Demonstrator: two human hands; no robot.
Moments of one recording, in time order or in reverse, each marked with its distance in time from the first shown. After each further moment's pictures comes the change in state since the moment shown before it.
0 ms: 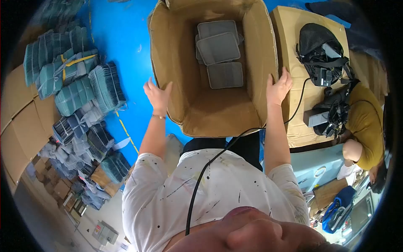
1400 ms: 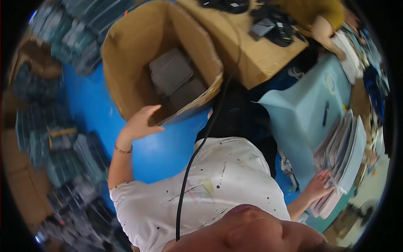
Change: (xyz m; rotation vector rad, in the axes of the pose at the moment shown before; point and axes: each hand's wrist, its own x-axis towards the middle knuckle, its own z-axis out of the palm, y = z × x) left_hand -0.145 0.003 -0.104 -0.472 -0.935 1.006; right_hand -0.611 0.165 -0.302 1.536 1.593 0.687
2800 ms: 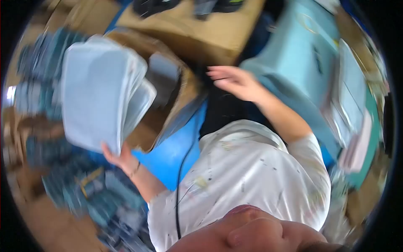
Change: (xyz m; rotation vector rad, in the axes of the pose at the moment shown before) left_hand 0.016 0.019 -0.006 -1.416 1.324 -0.187; right_hand -0.092 0.270 0.165 -0.699 -1.546 0.445
